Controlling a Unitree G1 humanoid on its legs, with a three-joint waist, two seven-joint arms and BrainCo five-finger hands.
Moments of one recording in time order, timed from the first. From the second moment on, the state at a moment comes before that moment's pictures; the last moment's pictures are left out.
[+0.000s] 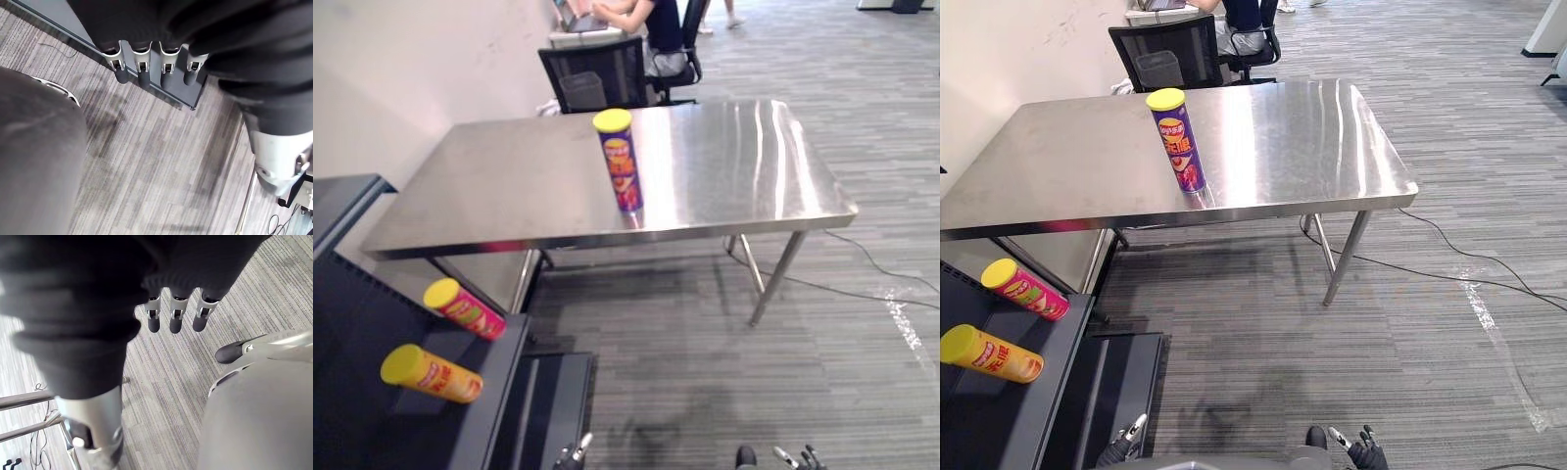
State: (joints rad) left arm 0.19 0.10 0.01 1.10 -0.46 -0.24 -0.07; right arm 0.19 -0.11 -0.14 1.12 0.39 -0.35 0.04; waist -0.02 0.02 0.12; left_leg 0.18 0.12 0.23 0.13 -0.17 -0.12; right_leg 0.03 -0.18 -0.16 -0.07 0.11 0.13
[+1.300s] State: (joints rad) left arm 0.22 0.09 0.05 0.99 -0.52 -0.24 -0.22; right arm 0.18 -0.05 -0.33 1.11 0.51 -0.27 0.06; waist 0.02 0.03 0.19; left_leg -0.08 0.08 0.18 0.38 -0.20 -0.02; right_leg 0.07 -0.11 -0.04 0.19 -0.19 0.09
